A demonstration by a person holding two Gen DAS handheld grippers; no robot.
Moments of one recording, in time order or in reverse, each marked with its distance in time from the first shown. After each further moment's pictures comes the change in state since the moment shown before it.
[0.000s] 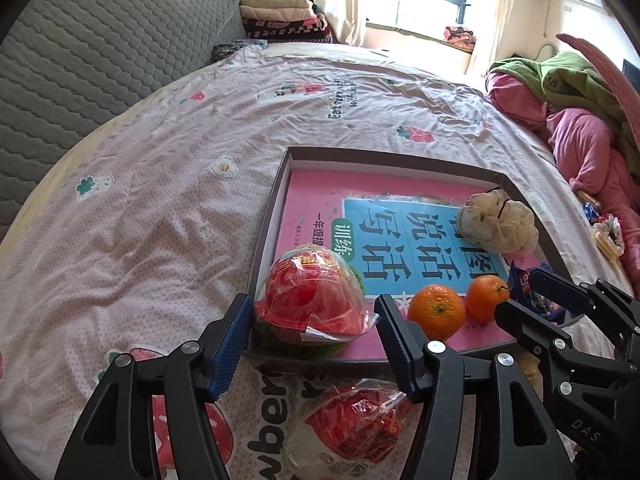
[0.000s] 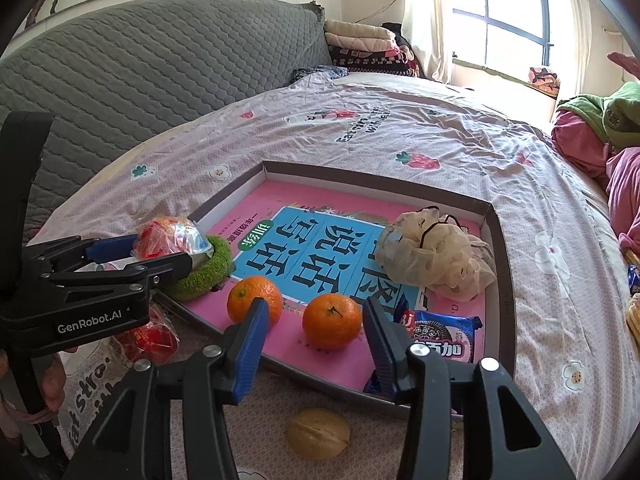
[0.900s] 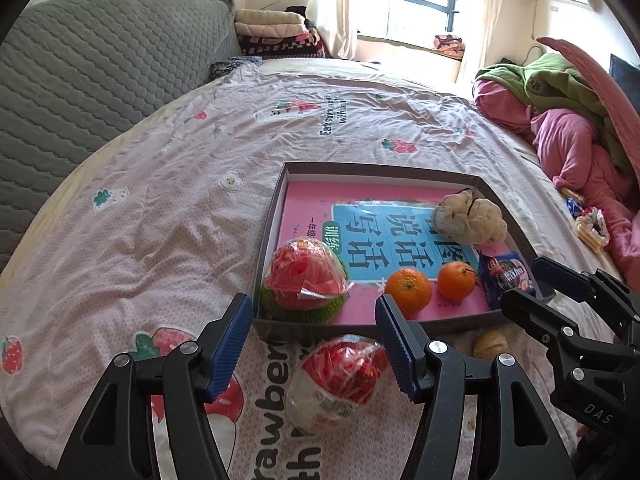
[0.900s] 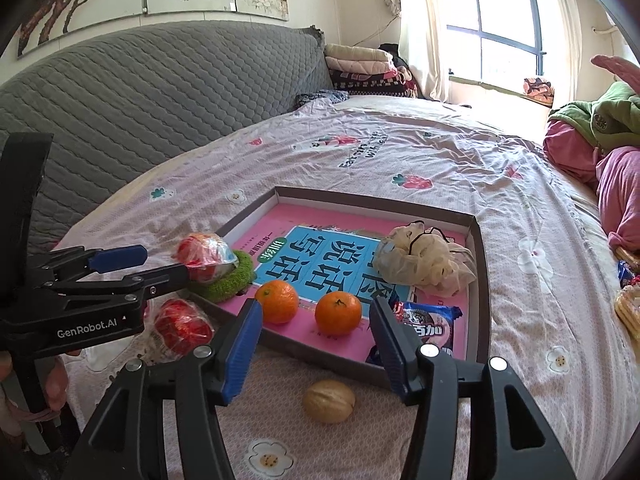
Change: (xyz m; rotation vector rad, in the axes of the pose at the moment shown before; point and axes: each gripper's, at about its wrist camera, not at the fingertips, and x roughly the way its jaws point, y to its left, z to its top) left arm -0.049 -0.003 -0.015 0.031 -0.048 -0.007; right arm -0.049 0.004 -0.012 0.018 -0.090 0.025
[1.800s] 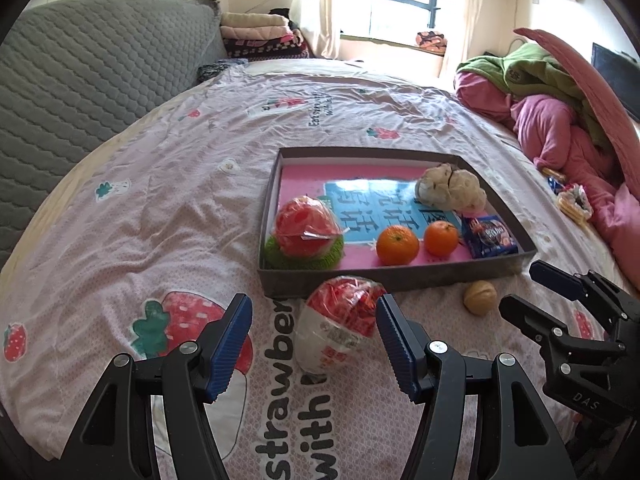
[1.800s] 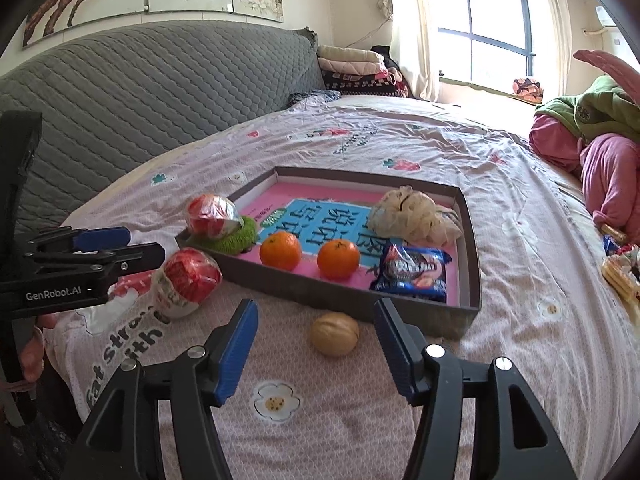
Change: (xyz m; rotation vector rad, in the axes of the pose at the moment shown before) left arm -0.025 0.008 -0.035 0.049 -0.001 -0.043; right arm -0.021 0.009 -0.049 0.009 -0.002 -0.046
